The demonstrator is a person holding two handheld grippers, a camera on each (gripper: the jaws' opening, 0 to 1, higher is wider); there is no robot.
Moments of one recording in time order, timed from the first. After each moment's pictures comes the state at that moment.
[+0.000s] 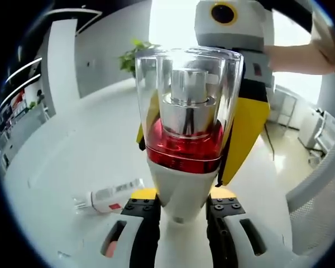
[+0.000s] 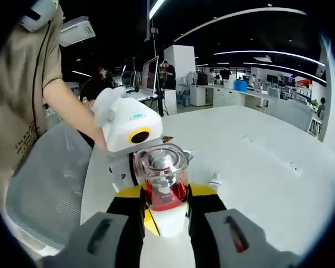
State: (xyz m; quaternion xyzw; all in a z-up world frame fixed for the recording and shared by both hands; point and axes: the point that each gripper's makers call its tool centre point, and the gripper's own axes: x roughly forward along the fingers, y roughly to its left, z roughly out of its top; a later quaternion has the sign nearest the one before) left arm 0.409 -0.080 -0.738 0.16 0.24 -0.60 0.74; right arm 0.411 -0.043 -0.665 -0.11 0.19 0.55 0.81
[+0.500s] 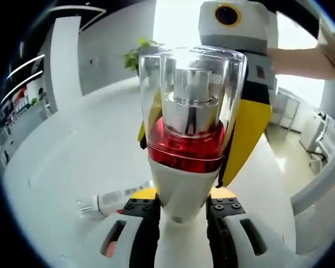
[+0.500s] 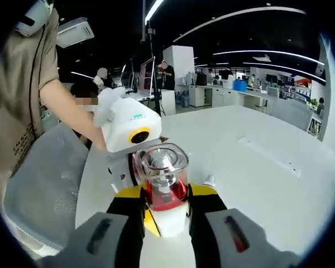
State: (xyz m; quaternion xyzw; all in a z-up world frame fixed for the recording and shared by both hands) left arm 0.419 -0.081 -0.735 0.15 0.25 -0.60 0.75; right arm 0.426 -0.046 -0.664 -0.10 0.19 0.54 0.81
